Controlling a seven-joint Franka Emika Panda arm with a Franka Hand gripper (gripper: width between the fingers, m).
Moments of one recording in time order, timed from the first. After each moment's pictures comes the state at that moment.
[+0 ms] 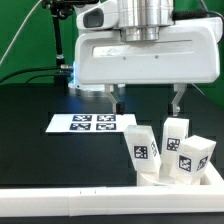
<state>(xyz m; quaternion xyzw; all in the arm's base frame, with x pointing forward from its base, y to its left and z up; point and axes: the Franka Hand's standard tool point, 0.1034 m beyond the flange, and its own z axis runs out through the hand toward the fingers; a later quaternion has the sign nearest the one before) 0.612 0.046 0.117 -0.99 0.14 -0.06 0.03</state>
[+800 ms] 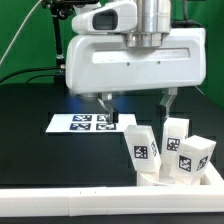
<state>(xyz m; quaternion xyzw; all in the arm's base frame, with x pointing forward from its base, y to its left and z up) 0.607 0.035 0.105 -0.98 -0.17 -0.03 0.00</state>
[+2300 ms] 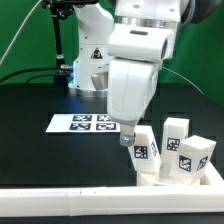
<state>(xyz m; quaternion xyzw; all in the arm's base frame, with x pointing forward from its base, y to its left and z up) 0.604 0.032 0.080 -0.80 -0.59 0.02 -0.06</state>
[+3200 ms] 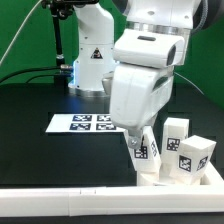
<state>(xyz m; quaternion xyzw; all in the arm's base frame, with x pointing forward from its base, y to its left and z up) 0.613 0.042 0.075 -0.87 -0.49 0.01 -0.06</state>
